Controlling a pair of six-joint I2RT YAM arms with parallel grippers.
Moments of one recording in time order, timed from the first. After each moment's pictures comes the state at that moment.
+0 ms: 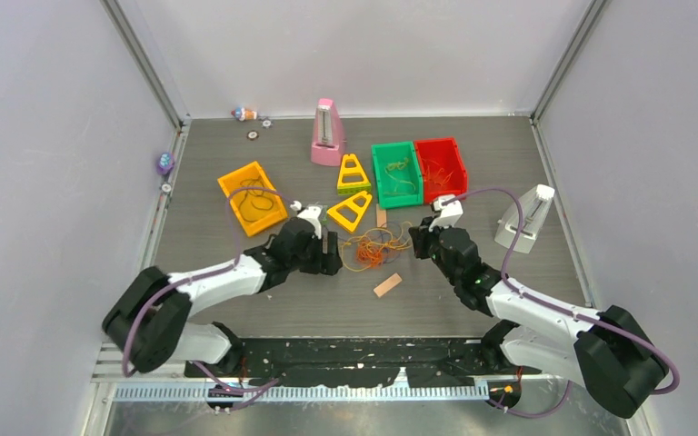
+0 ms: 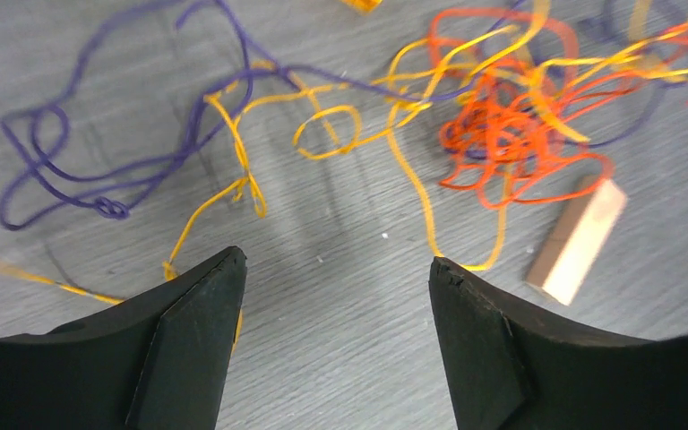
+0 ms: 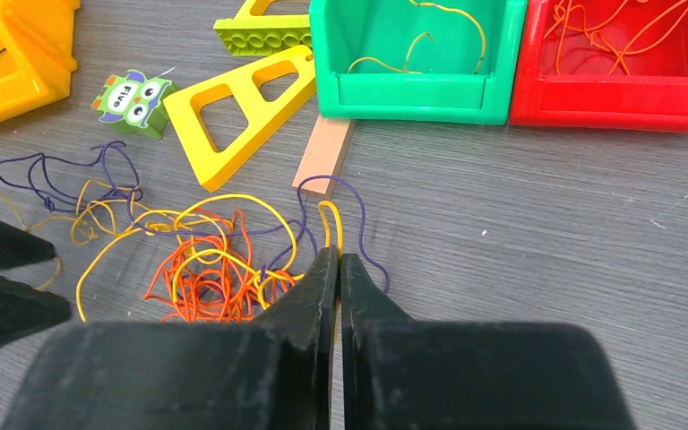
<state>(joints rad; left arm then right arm) -0.70 1.27 0.56 0.02 -0.02 -0.48 0.65 1.03 0.33 0.40 0.28 0.31</state>
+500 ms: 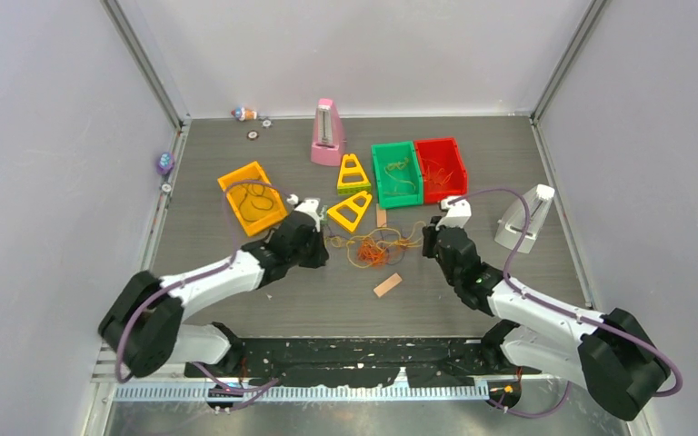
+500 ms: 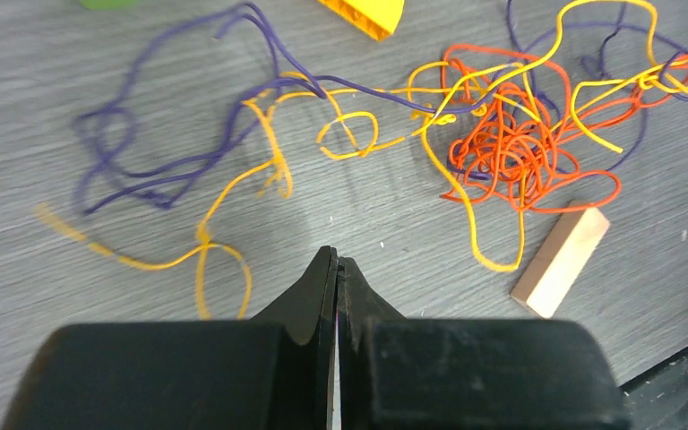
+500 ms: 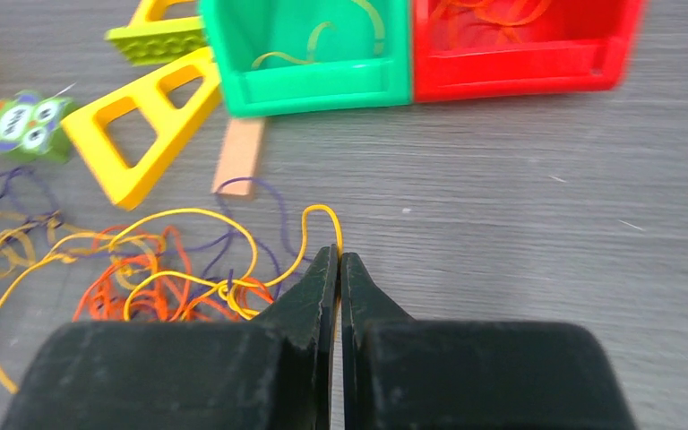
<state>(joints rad) -0.70 1.38 0.65 -0.06 -0.04 -0.54 0.65 1.03 0.35 0.30 0.42 0.34</state>
